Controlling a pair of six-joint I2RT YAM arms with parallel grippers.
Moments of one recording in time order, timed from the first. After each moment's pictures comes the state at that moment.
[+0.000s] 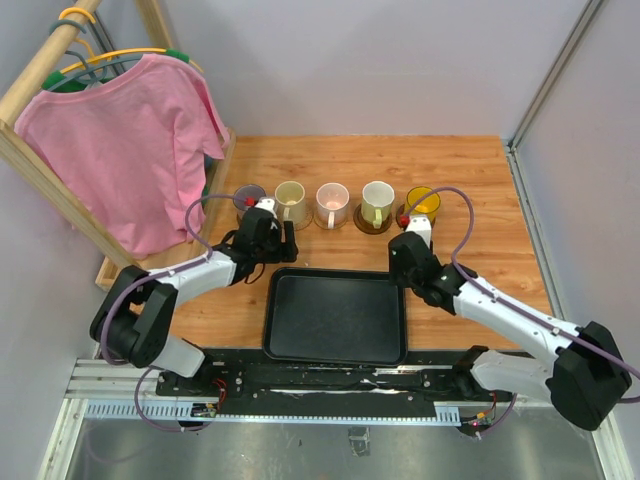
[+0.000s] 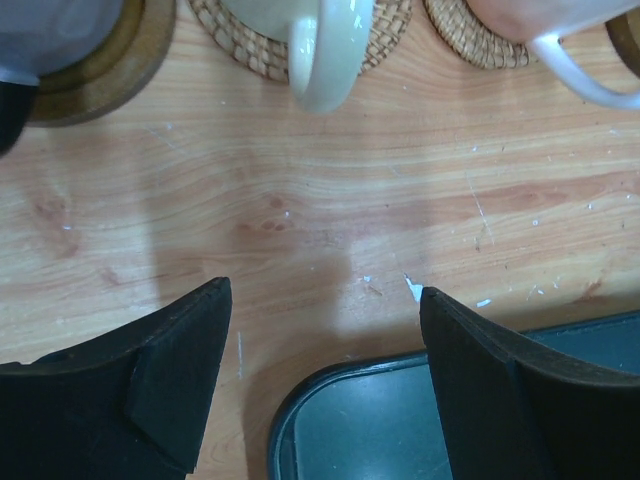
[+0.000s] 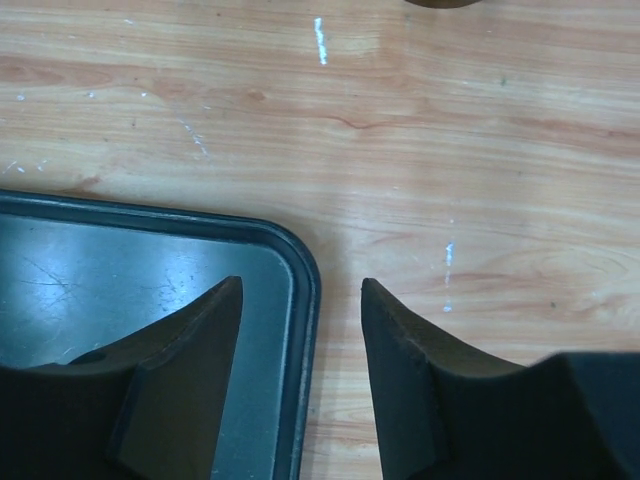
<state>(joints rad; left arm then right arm) -0.47 1.44 0.69 0.05 -0.09 -0.42 0.71 1.13 0.68 -0.41 0.46 0.44</state>
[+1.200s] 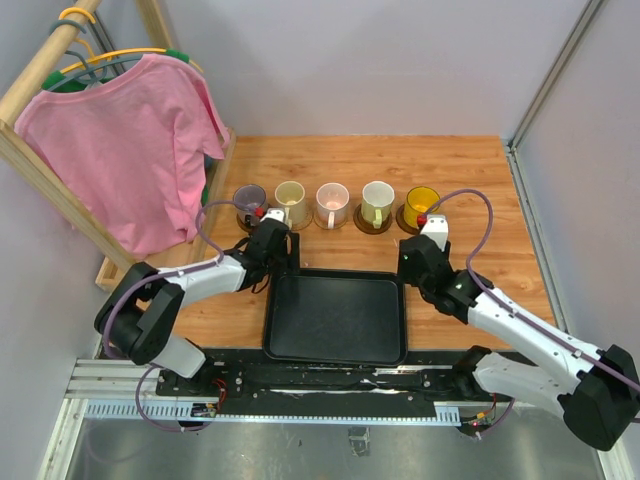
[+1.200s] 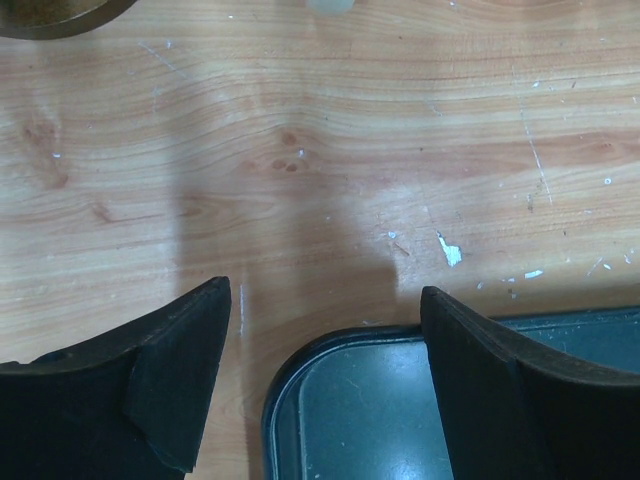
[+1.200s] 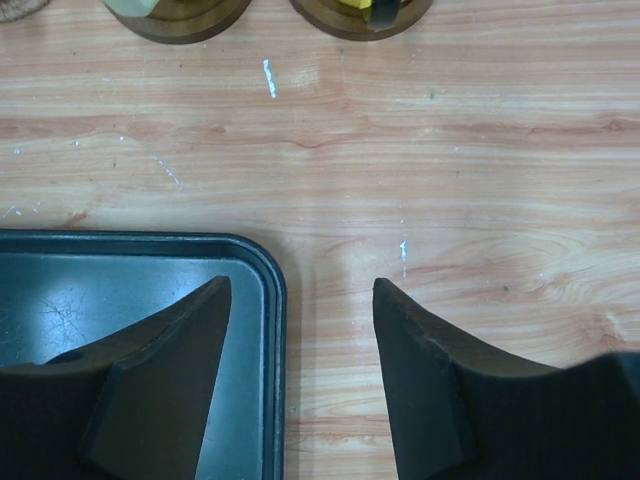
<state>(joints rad) -0.59 1.50 0.68 -0.01 -0.25 -0.46 0.70 0.99 0.66 -0.46 0.57 0.49</state>
